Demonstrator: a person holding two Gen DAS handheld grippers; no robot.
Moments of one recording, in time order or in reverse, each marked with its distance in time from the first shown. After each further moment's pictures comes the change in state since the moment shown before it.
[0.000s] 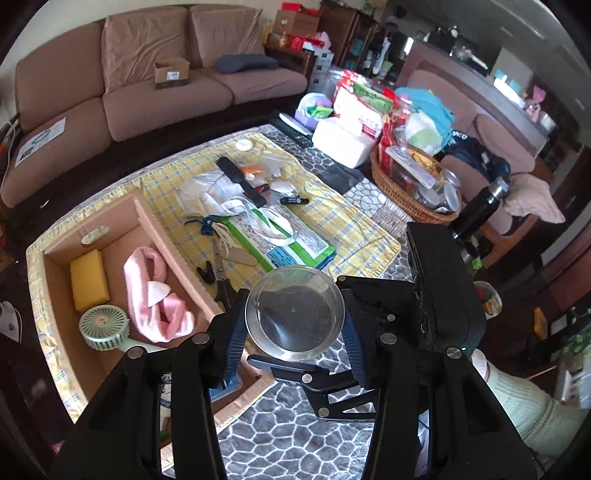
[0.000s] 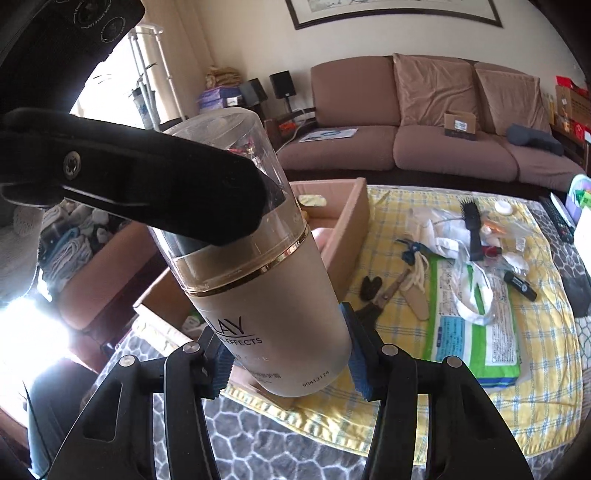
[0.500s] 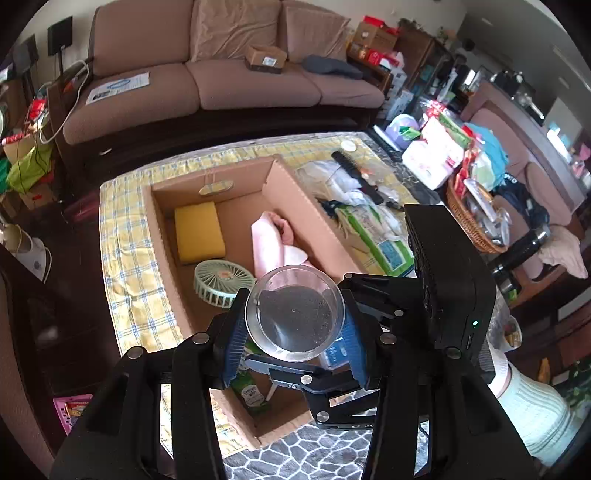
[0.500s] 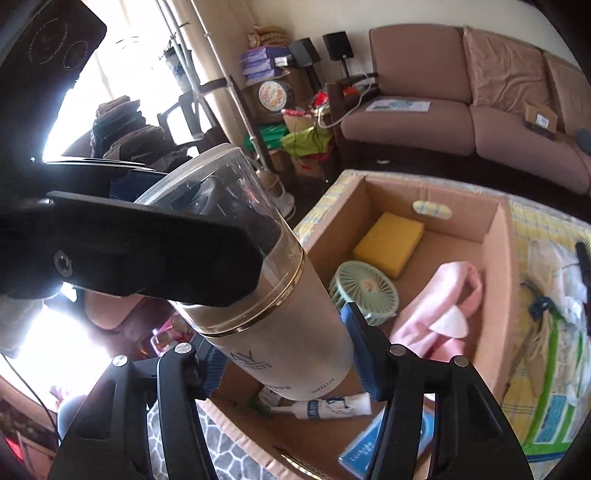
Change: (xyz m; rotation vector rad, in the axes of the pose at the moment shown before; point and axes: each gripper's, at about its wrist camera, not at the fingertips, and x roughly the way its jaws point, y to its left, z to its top) left arm -0.030 0.170 -0.053 -0.217 -0.001 0.112; right arm 0.151 0.100 0.073 -0.025 0.184 0.180
